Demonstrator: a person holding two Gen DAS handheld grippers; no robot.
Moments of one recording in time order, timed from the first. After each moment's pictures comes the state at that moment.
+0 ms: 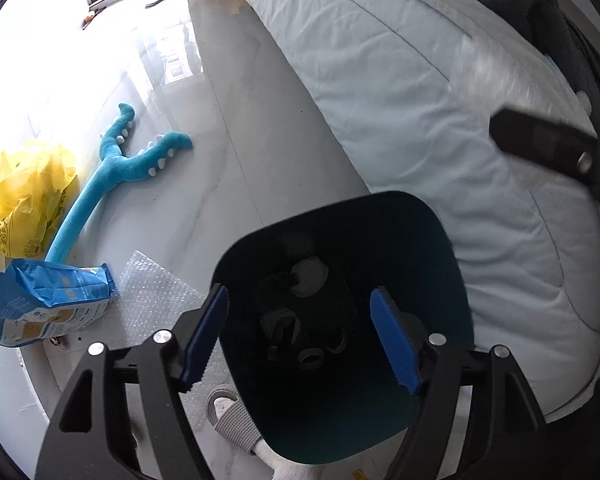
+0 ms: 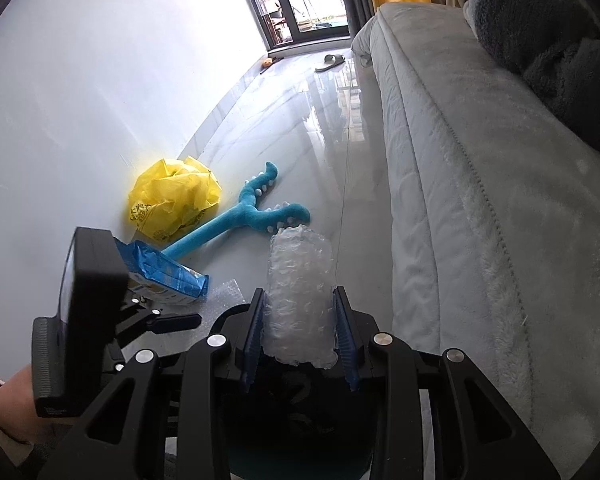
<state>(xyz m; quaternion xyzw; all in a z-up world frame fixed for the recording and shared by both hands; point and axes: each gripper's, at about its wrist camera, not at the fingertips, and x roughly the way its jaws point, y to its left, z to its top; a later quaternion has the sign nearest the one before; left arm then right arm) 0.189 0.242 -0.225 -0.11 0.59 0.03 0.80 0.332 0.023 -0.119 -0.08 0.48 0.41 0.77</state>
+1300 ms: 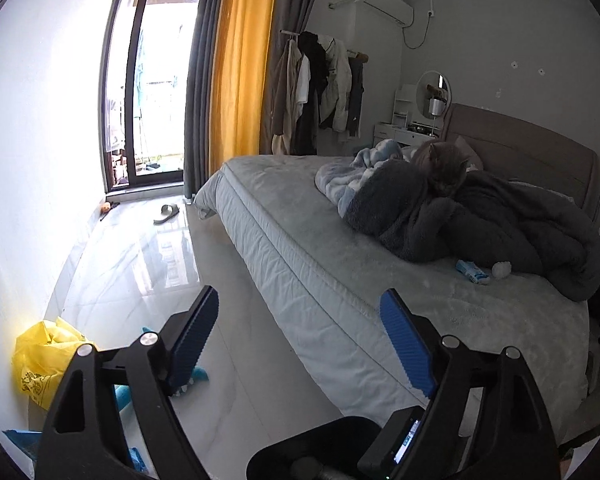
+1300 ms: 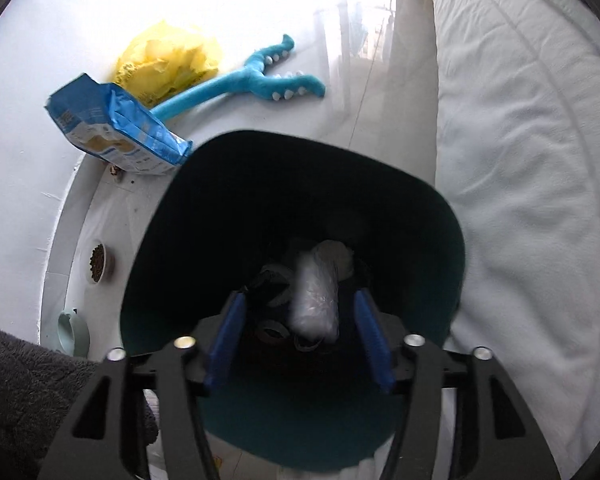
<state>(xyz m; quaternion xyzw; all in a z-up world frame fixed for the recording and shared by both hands) 0.164 0.226 -0.018 -0.04 0.22 0.03 0.97 0.261 0.043 -0.222 -0.24 0.56 0.41 0.68</state>
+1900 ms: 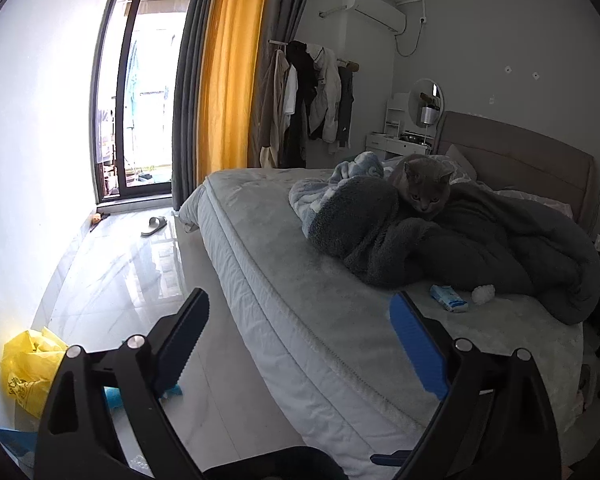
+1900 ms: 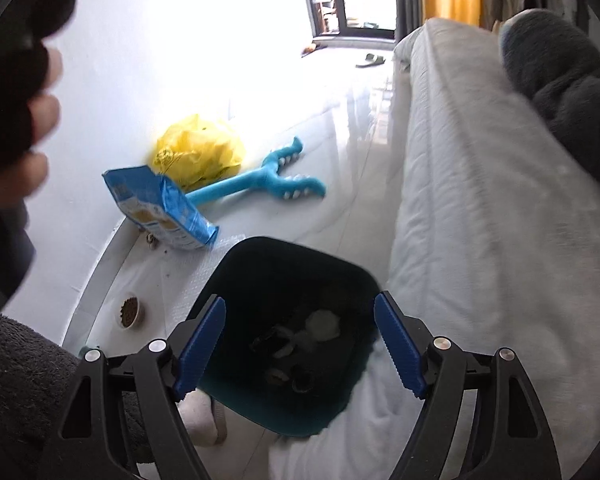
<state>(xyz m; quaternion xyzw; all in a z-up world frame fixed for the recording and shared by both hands) 0.197 0.158 -0.003 -0.05 0.20 0.02 0.98 0.267 -0.033 -0.098 -0.16 0.44 0.46 0.75</state>
